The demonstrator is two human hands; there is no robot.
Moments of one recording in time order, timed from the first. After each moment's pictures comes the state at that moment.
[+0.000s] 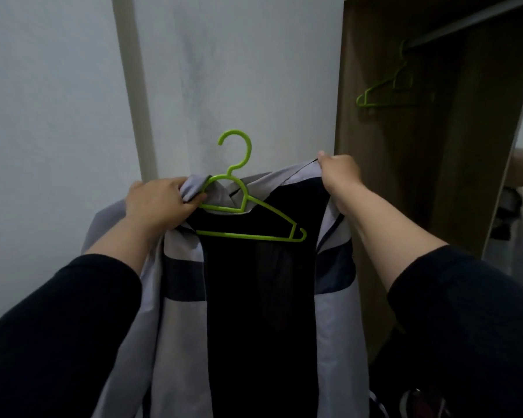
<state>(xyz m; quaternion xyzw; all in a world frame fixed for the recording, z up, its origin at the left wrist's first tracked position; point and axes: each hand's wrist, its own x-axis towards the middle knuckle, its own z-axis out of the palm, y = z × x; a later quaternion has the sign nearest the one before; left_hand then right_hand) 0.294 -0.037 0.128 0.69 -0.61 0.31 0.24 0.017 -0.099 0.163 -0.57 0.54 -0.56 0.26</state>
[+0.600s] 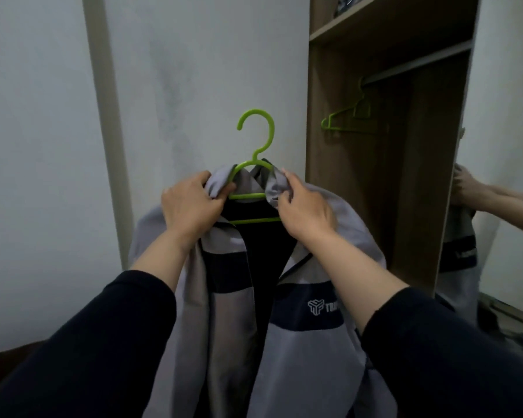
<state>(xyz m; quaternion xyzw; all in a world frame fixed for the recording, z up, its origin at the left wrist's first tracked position) 0.208 -0.063 0.147 0.59 -0.59 0.23 0.50 0.018 -0.061 0.147 -0.70 0.57 -0.42 0.01</state>
